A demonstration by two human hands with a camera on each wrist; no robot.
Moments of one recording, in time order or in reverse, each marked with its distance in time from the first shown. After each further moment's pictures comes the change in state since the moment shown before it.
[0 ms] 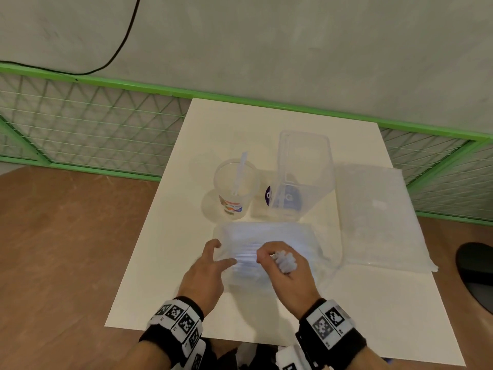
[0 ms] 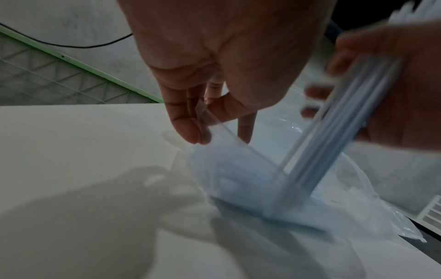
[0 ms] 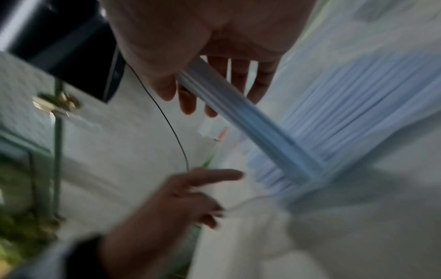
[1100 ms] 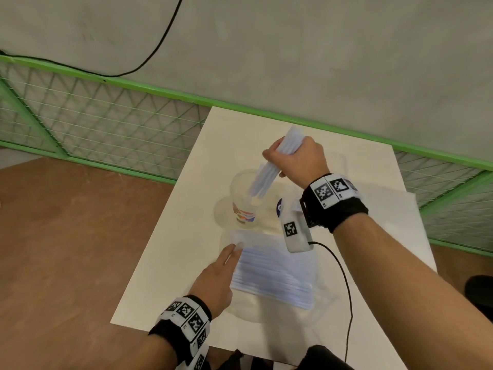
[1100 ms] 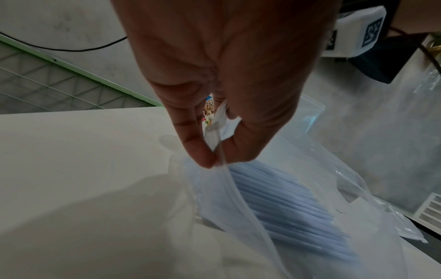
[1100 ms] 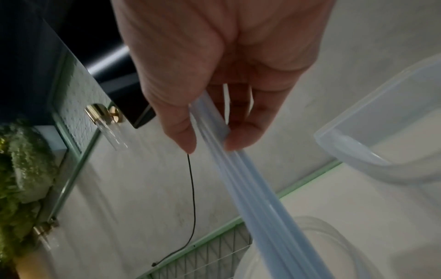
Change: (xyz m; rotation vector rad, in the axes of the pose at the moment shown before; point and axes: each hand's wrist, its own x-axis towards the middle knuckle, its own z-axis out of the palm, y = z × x) left_hand 0.005 0.000 -0.005 -0.084 -0.093 0.041; right_hand 0.178 -0.143 -0.012 -0.378 0.042 -0.112
